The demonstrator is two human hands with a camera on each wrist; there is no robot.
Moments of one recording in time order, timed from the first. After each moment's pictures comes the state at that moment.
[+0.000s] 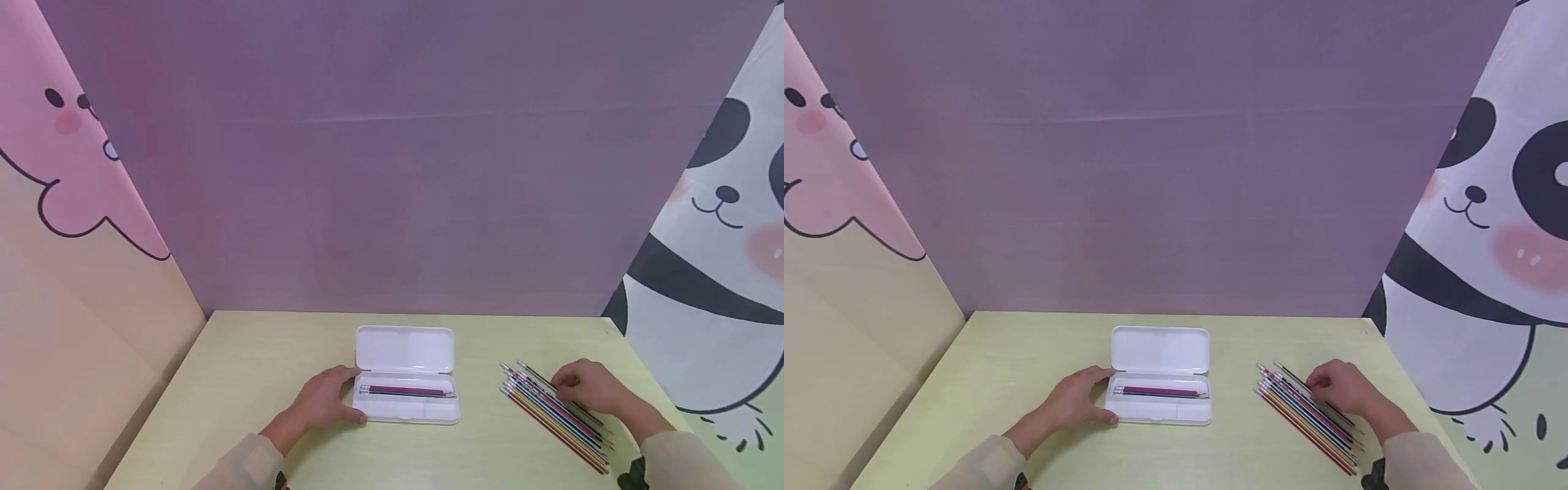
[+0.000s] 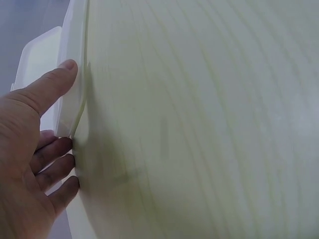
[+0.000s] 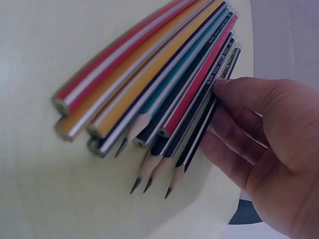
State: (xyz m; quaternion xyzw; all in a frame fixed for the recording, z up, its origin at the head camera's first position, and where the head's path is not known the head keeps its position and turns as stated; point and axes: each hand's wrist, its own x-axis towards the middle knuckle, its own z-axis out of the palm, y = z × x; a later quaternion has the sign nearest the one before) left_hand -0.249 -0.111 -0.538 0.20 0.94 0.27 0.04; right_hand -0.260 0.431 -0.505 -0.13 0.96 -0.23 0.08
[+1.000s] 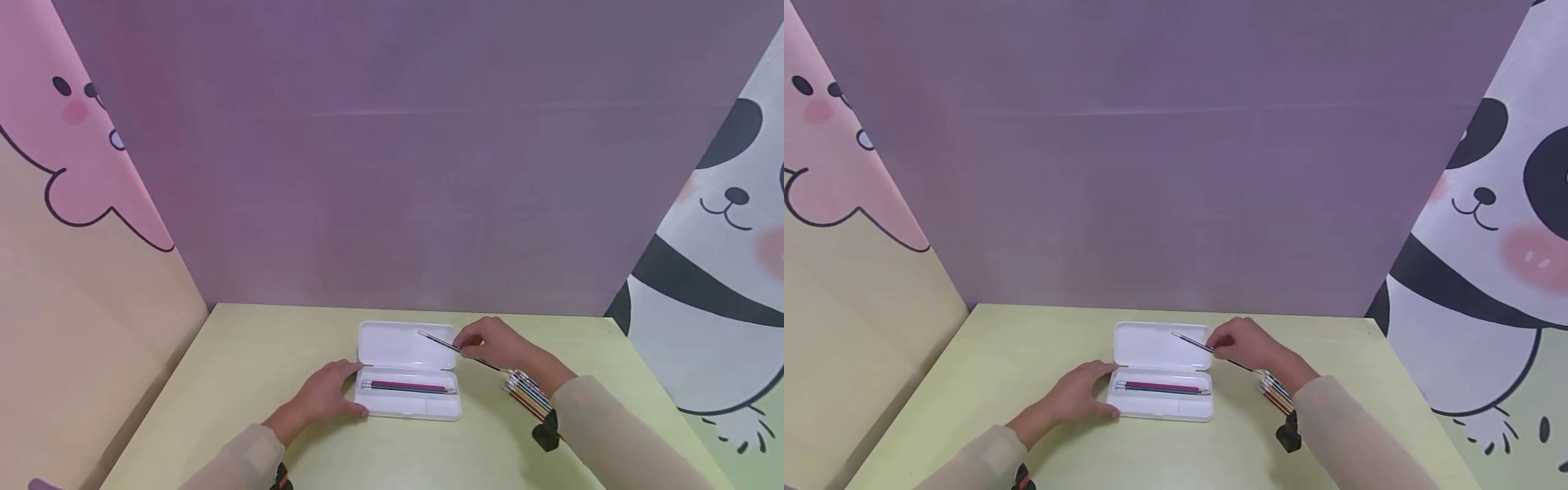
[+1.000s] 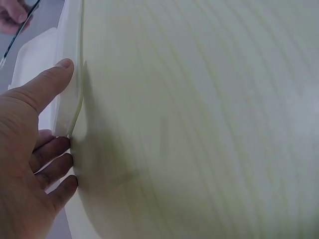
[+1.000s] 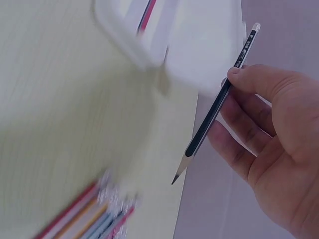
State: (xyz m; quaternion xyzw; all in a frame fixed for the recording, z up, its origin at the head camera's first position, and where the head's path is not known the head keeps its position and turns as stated) left_hand -0.252 -0.111 -0.542 0.19 0.94 0.27 0.06; right_hand -0.304 0.262 -0.449 -0.28 0.91 -0.28 0.08
